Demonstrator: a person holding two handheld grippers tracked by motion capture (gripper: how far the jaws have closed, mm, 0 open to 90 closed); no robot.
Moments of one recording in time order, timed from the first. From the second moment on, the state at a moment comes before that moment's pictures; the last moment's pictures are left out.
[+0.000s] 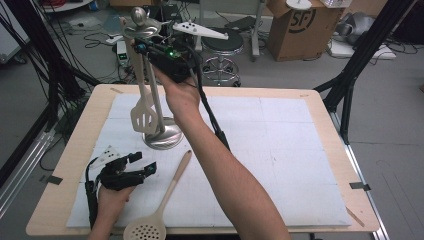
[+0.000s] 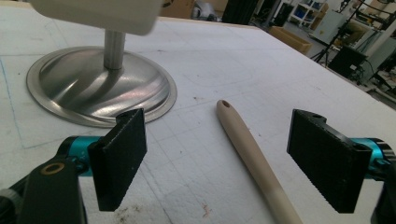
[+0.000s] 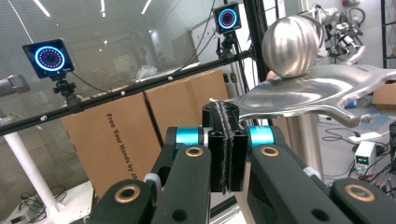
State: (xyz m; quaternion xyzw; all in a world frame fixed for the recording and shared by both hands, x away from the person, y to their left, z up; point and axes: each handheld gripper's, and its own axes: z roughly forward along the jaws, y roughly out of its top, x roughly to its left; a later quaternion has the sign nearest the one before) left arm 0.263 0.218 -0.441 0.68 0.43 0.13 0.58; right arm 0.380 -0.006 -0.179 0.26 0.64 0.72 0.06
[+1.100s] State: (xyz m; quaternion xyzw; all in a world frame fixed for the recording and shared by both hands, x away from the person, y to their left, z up) left arm 0.263 0.217 -0.441 0.68 0.43 0.13 0.58; right arm 0.408 -0.062 -0.202 0.31 0.59 0.74 0.07
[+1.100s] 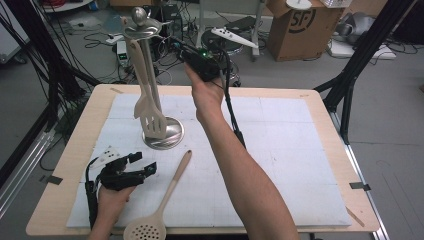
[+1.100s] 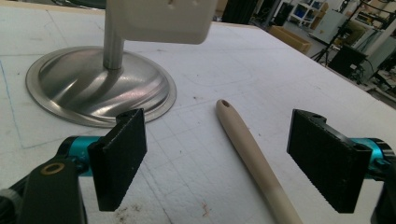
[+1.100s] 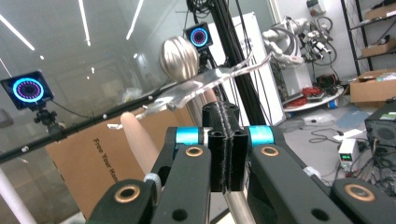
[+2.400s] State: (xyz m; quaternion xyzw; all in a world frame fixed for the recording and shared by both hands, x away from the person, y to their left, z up) left arm 0.263 0.217 -0.441 0.68 0.43 0.13 0.58; right arm 0.385 -0.025 -0.196 0.26 0.61 0.75 0.05
